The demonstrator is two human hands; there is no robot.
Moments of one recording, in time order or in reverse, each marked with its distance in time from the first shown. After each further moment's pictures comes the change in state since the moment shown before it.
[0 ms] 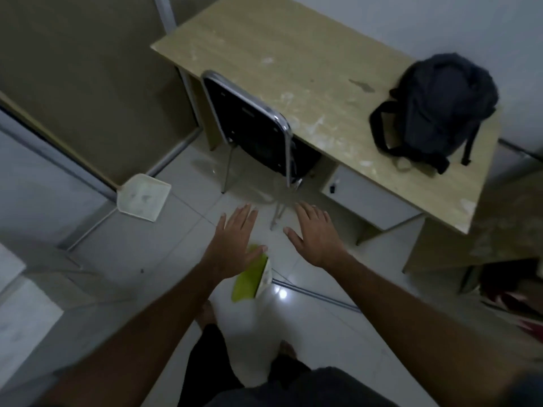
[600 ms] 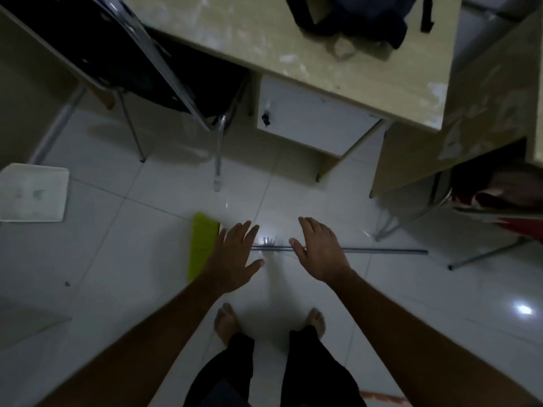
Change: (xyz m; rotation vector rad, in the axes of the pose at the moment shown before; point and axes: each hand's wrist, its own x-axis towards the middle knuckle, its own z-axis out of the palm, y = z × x) left_hand 0.046 0.084 0.251 -0.014 -0.346 0.209; right_hand -0.111 0.191 0.196 0.147 -0.064 0.355
